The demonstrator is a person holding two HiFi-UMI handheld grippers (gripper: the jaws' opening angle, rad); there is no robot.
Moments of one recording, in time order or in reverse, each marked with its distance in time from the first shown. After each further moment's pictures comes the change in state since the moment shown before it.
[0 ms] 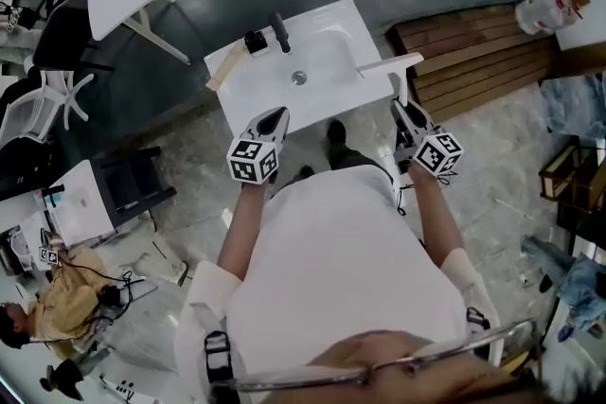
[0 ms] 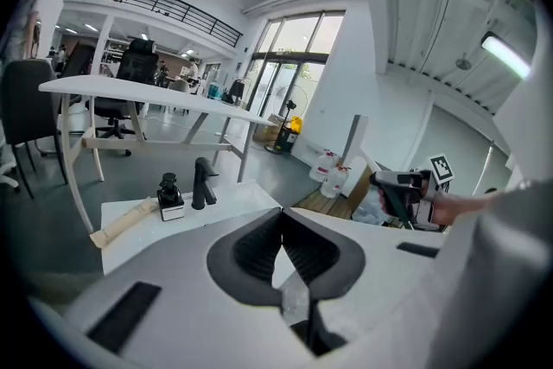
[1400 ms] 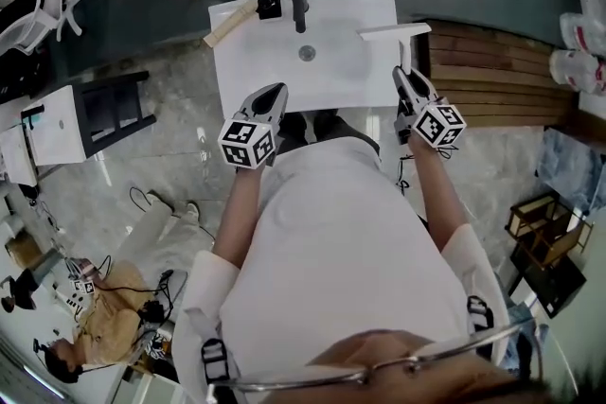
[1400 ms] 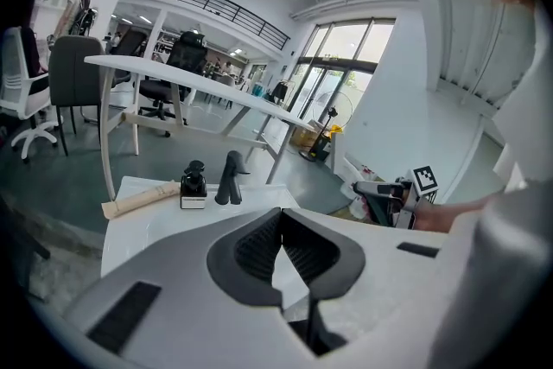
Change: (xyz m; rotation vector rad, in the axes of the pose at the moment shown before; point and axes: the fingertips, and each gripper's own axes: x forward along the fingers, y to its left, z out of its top) left arm 0.041 0.036 0.011 -0.225 -0.035 0.215; right arm 0.145 -0.076 0.015 -0.042 0.257 0.106
